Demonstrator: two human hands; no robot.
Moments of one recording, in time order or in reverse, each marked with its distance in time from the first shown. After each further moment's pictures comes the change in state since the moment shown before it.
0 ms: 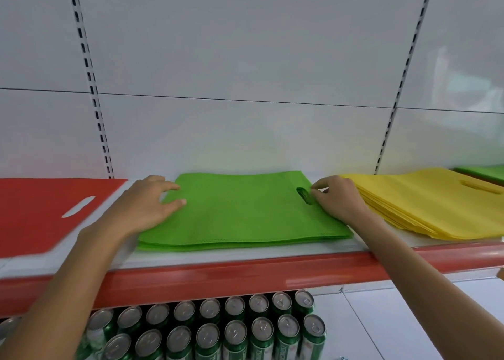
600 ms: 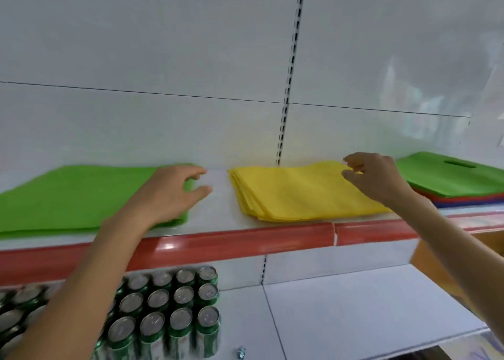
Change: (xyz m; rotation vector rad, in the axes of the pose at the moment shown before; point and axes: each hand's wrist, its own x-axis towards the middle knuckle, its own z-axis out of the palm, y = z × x) left_hand -0.015 0.253 0.066 -0.179 0.084 0.241; right_hand -0.016 0.224 -0.170 -0.028 0.200 0.017
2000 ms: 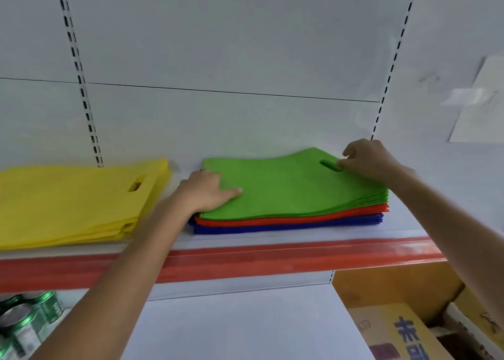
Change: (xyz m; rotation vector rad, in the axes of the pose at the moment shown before) left_hand 0.204 0.391 0.329 0.215 -0.290 -0.223; right_hand 0.201 0.455 -0.133 -0.136 -0.205 0.021
